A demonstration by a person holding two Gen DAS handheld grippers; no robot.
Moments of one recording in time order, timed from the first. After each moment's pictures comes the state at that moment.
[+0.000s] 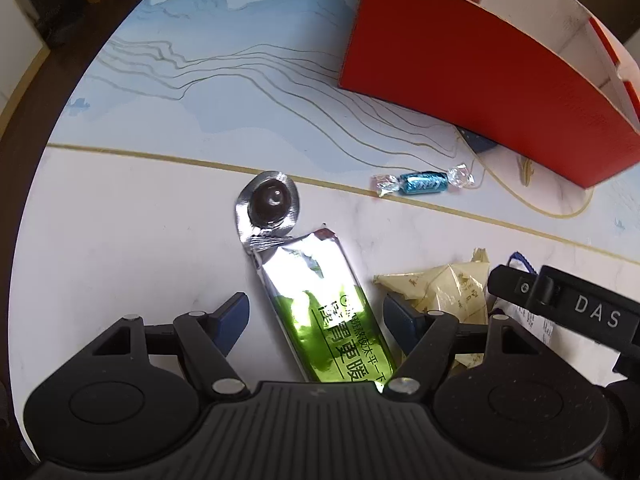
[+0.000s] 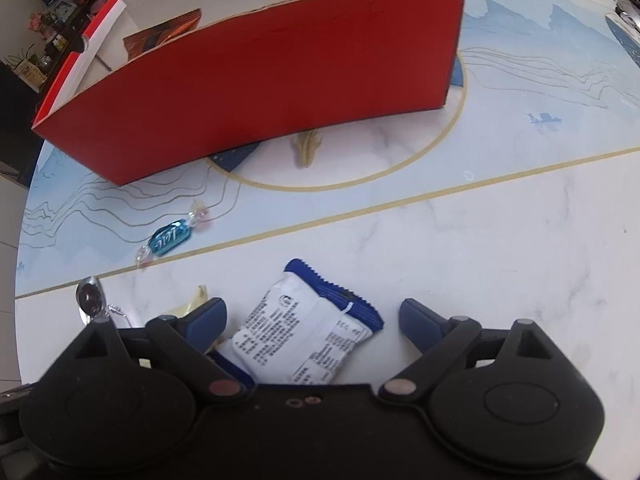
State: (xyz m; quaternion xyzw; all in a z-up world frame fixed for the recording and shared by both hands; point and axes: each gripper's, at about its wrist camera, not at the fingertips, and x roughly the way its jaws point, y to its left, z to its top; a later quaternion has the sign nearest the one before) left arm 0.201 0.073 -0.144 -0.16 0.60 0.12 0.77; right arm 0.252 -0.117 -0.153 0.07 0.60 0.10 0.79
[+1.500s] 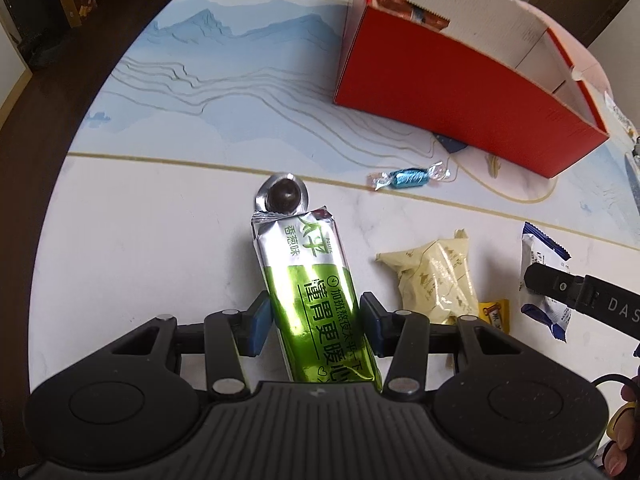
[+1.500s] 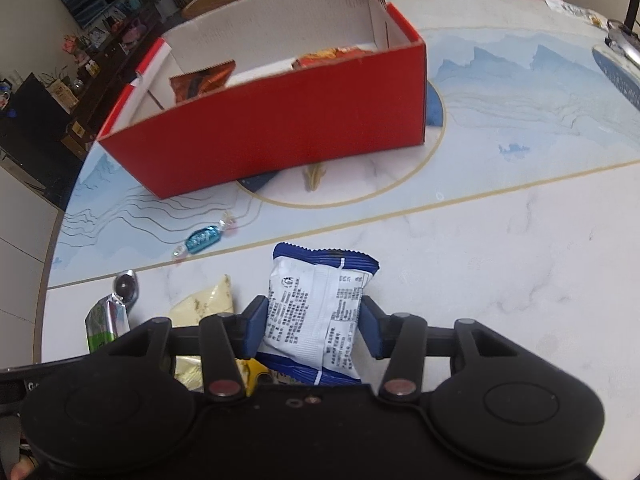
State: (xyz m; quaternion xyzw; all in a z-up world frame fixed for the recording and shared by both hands) left arm 0.169 0.092 -0.119 -0.16 0.57 0.08 0.80; right arm 0.213 -0.143 -0.114 0.07 0.54 0.13 0.83
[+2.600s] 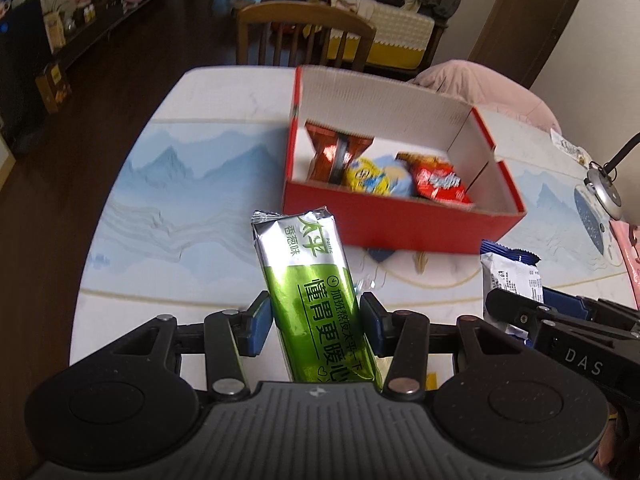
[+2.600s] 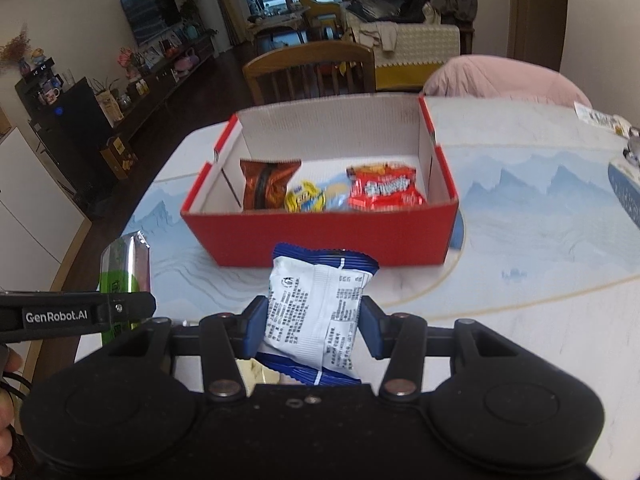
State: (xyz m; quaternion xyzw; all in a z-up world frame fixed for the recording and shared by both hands) left arm 0.197 0.074 -0.016 -0.11 0.48 0.04 0.87; right arm 0.218 -0.131 -0.031 0.03 0.44 0.18 0.88
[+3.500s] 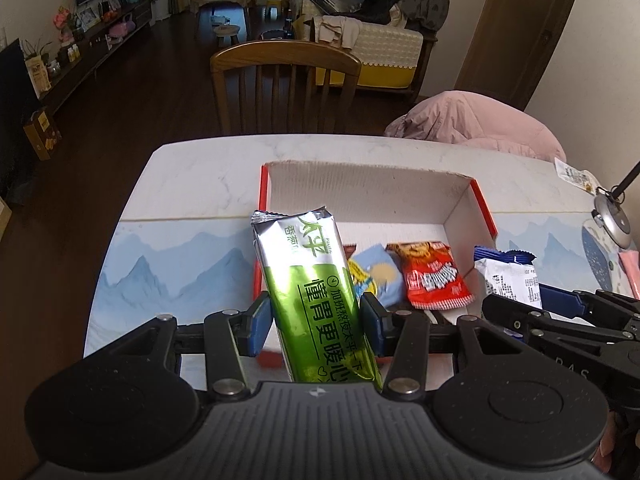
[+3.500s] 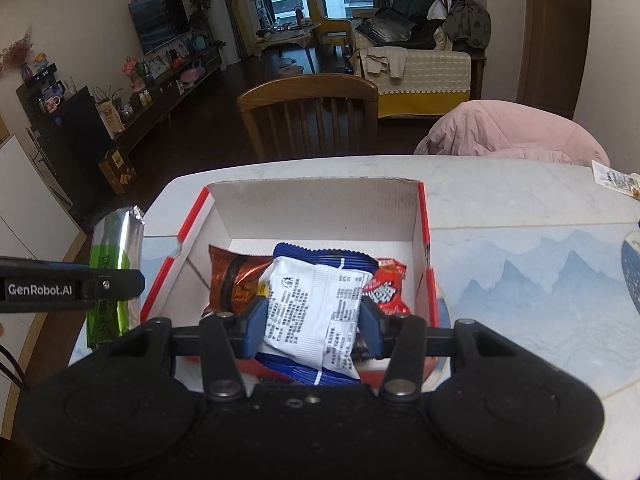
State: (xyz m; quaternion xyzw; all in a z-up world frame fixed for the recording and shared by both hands) left arm 0.321 0.066 0.019 -0.07 0.46 0.04 0.88; right arm 0.333 -0.130 -0.010 0.01 0.42 0.20 0.88
